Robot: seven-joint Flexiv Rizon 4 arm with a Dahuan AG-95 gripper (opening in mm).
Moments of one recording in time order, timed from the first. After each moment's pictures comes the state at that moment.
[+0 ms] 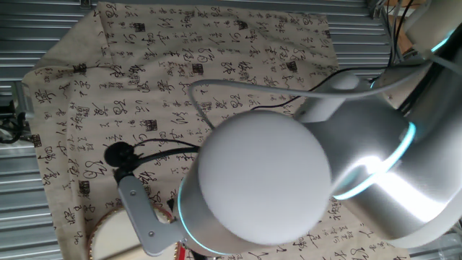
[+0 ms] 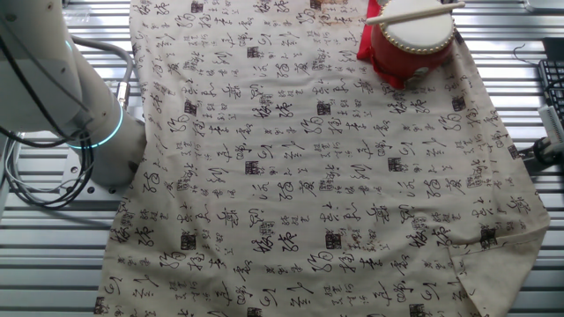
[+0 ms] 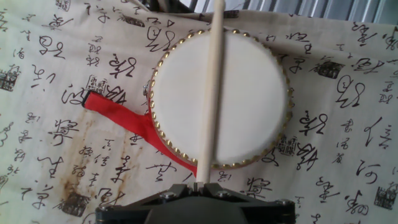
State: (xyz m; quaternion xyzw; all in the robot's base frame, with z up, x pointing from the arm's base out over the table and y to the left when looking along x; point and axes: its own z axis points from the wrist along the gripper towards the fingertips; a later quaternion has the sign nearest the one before) arm 0.564 0.269 0.175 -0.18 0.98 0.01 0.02
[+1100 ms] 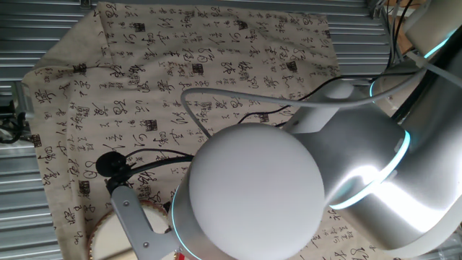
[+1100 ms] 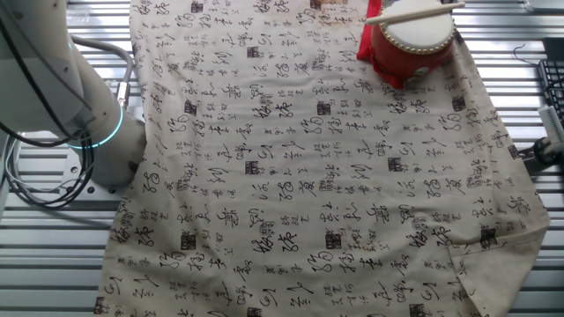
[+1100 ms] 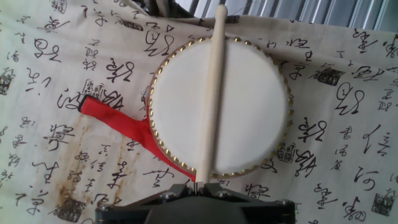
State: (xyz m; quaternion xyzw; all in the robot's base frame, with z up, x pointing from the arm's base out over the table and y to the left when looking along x) arm 0.566 0.270 0.175 -0.20 0.98 0.00 0.01
